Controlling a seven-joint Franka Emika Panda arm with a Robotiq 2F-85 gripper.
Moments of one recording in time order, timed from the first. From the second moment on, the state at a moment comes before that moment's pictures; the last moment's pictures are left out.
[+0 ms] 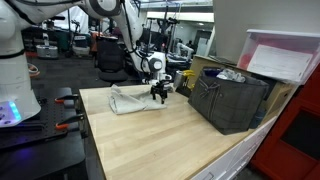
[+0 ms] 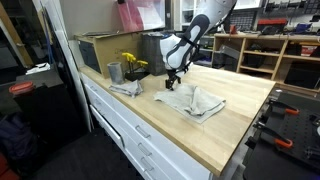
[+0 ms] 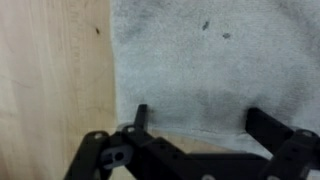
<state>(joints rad) 0.10 0.93 -0.12 -1.55 -0.24 2.50 0.13</state>
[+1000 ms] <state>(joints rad) 0.08 1.00 -0.16 -1.42 -0.24 2.39 0.13</state>
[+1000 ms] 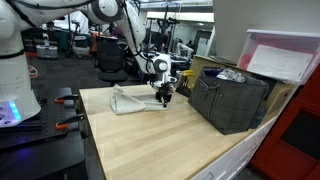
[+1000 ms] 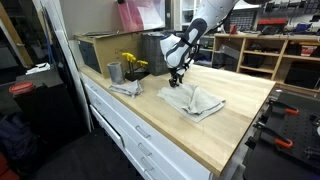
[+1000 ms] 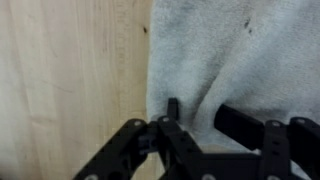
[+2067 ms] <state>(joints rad) 0.09 1.11 -0.28 -1.22 -0.27 2.45 0.29</state>
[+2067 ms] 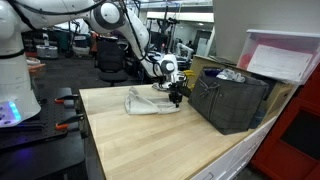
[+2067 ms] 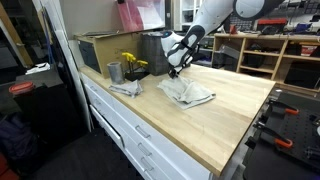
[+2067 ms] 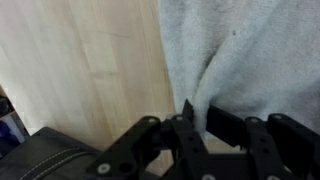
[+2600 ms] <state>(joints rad) 0.16 1.10 -0.39 -1.20 -0.28 2.43 0.50</state>
